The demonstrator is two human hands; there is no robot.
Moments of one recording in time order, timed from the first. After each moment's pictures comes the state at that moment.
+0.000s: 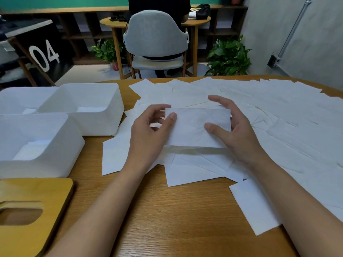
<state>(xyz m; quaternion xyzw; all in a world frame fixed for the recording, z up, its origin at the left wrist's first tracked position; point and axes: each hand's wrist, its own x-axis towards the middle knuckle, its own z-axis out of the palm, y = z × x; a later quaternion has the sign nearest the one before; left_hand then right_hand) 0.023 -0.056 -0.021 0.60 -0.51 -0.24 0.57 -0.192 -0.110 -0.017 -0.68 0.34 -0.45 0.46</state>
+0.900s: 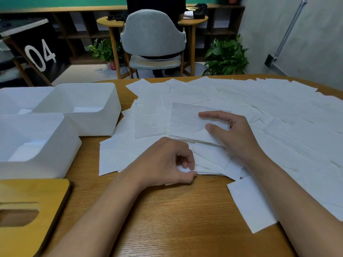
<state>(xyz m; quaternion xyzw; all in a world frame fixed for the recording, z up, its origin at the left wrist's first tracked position) 0.014 -0.038 -0.025 0.50 -0.79 -0.26 0.24 -0.199 -0.121 -0.026 -0.69 0.40 -0.43 0.41</state>
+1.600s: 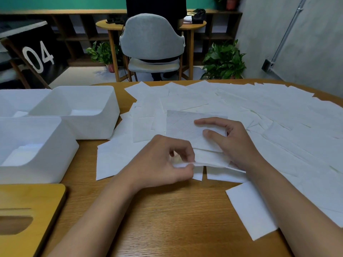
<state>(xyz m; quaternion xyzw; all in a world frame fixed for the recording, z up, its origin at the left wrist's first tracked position) 0.014 -0.030 -0.005 0.52 -0.75 -0.29 0.31 -0.197 -0.118 -0.024 -0.71 0.39 -0.39 0.44</state>
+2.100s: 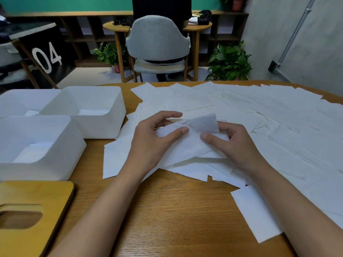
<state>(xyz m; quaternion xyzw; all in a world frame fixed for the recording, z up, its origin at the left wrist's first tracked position) 0.029 -0.050 -0.012 0.57 -0.58 -0.25 0.53 -0.188 -0.106 -0.018 -0.68 0.40 -0.39 0.47</state>
